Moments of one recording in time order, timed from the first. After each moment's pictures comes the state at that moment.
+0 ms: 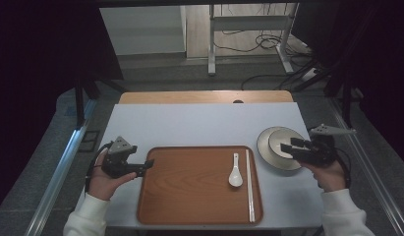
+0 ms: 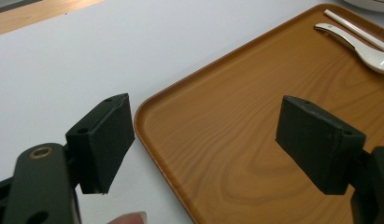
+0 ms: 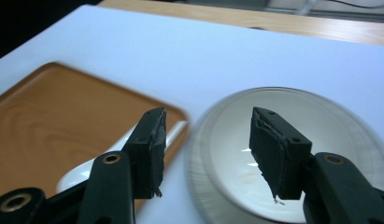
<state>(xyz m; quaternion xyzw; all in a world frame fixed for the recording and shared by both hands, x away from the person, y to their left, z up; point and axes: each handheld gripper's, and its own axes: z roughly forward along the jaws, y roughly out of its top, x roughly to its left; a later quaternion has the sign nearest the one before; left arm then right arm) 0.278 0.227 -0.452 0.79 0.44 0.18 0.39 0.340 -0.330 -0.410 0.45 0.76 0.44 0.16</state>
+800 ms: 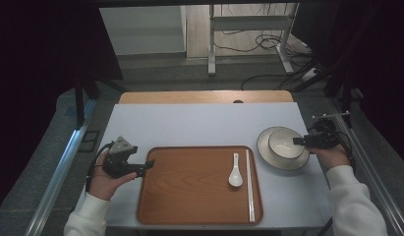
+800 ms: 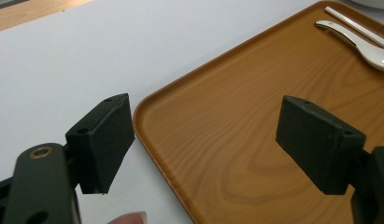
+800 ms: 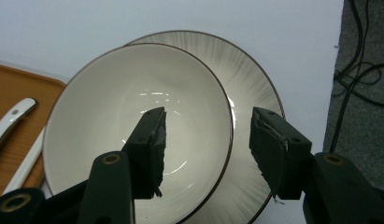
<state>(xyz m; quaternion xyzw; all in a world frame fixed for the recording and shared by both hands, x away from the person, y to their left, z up) 0.279 0.227 -0.454 0.79 0.44 0.18 0.39 0.409 -0.364 -0.436 0.55 0.77 0.29 0.13</state>
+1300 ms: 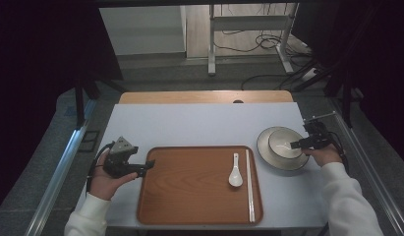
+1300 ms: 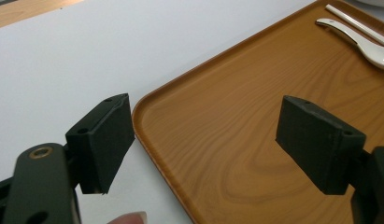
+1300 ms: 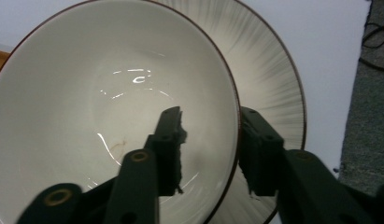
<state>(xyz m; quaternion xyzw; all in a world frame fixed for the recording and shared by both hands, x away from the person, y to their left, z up) 0.280 0.227 -0.455 0.79 0.44 0.18 0.39 0.425 -0.355 -0.458 0.58 0.78 0.22 0.09</state>
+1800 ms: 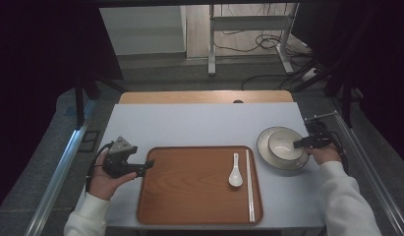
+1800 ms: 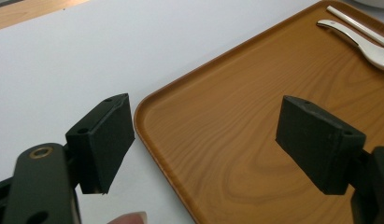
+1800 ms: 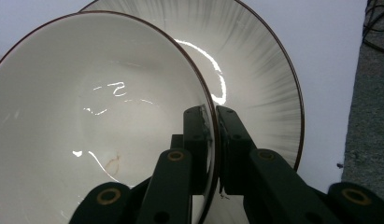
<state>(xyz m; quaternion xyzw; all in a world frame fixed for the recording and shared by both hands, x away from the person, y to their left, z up) 0.280 0.229 -0.455 0.79 0.44 0.18 0.39 0.429 -0.360 -0.460 0.60 0.76 0.23 0.08</state>
